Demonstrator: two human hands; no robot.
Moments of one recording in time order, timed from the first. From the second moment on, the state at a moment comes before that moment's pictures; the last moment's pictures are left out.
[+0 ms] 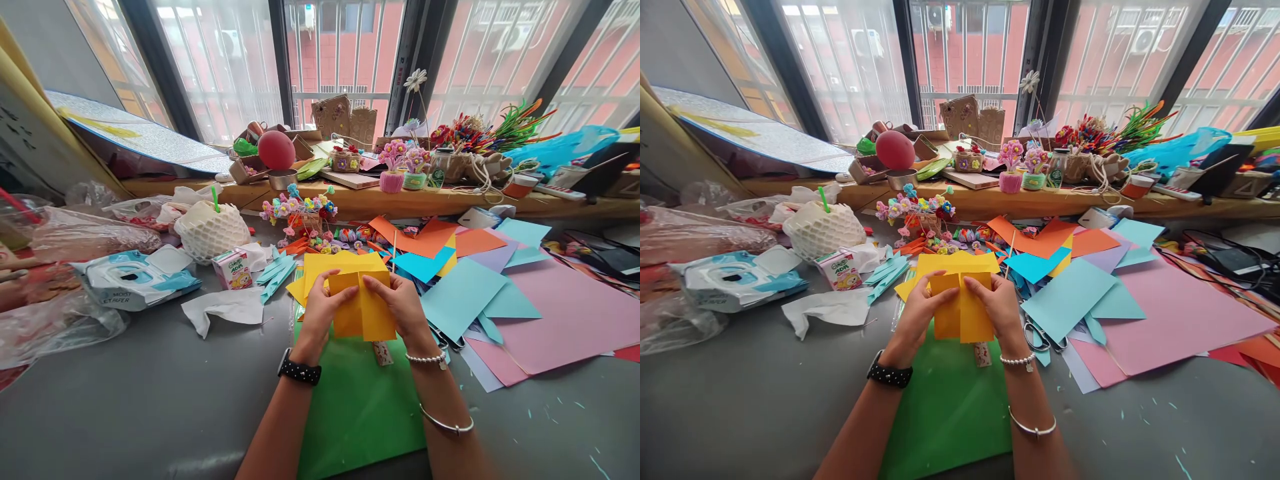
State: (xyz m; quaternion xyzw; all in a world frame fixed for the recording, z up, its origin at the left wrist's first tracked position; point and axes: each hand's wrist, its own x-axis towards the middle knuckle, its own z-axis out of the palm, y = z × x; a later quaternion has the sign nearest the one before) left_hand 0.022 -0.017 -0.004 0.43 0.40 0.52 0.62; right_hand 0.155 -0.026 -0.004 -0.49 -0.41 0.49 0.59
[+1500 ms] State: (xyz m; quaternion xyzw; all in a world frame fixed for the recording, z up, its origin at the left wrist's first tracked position) left_hand 0.020 -0.014 -0.006 0.41 0.40 0.53 0.62; right_hand 0.156 -0.027 -0.001 -0.47 -0.37 0.57 0.56
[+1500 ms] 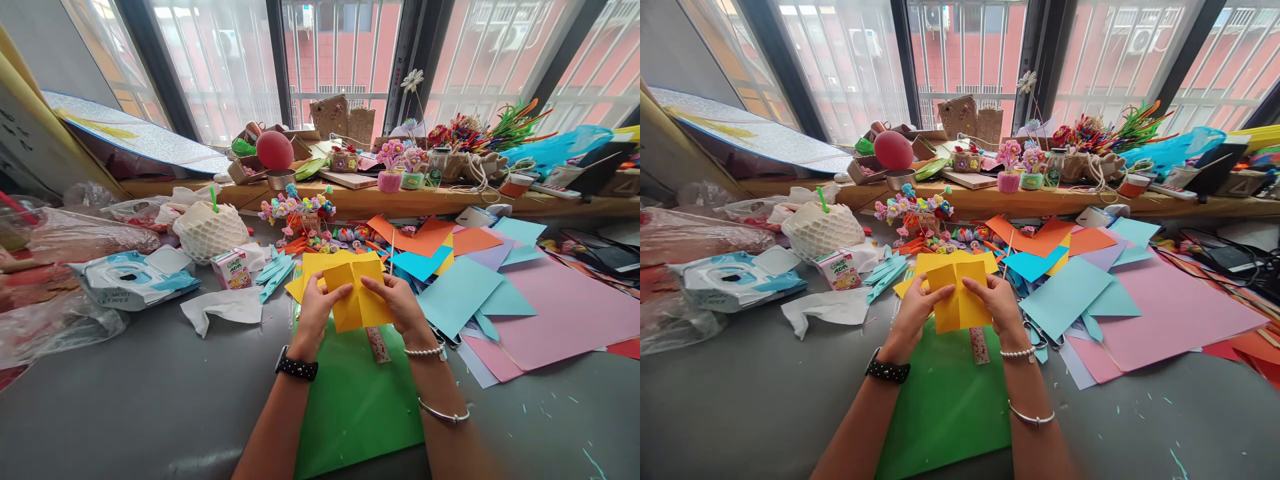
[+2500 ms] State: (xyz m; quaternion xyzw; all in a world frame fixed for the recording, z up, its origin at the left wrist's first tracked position) left_hand 0.021 -0.017 -0.005 0.43 0.37 0.53 0.64; right_hand 0.152 -0.027 -0.004 -0.46 -0.37 0.55 0.59
